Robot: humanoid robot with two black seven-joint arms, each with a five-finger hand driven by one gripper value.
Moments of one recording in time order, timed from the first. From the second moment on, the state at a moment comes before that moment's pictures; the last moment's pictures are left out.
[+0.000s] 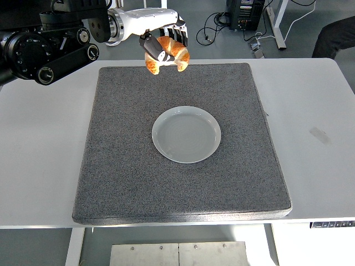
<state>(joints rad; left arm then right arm) -1.56 0.21 0.13 -0.79 1.04 -0.08 -0.21 -0.11 0.00 0.03 0.12 -0.04 0.01 0.35</state>
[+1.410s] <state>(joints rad) -1.30 0.00 0.19 -0.70 1.06 -0.01 -0.21 -0.11 0.00 0.03 0.12 -0.04 0.01 0.35</state>
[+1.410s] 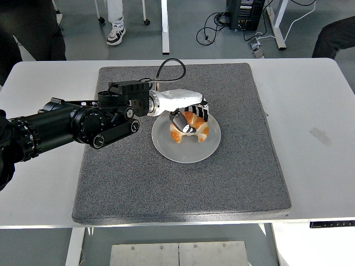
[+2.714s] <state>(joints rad) -1.43 0.10 -0.01 -0.70 0.37 -0.19 -0.20 -0.11 0.00 0.03 0.12 -0.04 0.01 0.35</state>
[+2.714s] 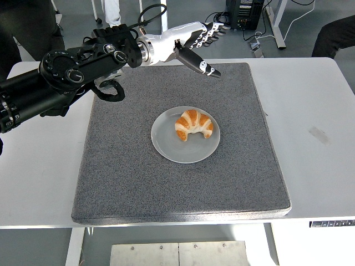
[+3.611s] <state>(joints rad) -1.32 0.22 -0.34 -0.55 0.05 -0.30 -0.12 -0.11 0.00 0.03 0.12 -0.04 0.01 0.35</state>
